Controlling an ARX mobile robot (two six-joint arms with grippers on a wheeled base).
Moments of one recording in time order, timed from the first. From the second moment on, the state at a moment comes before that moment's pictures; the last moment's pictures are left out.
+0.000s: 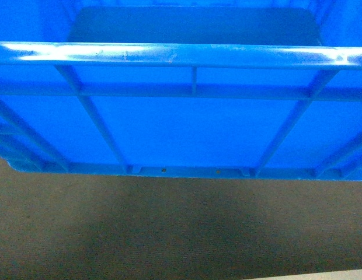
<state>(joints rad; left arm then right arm) -0.17 1.09 0.52 0.60 -0.17 0.02 0.23 1.13 0.60 0.51 0.21 0.13</state>
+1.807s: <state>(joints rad) -0.17 1.09 0.52 0.60 -0.17 0.02 0.23 1.13 0.60 0.51 0.21 0.13</state>
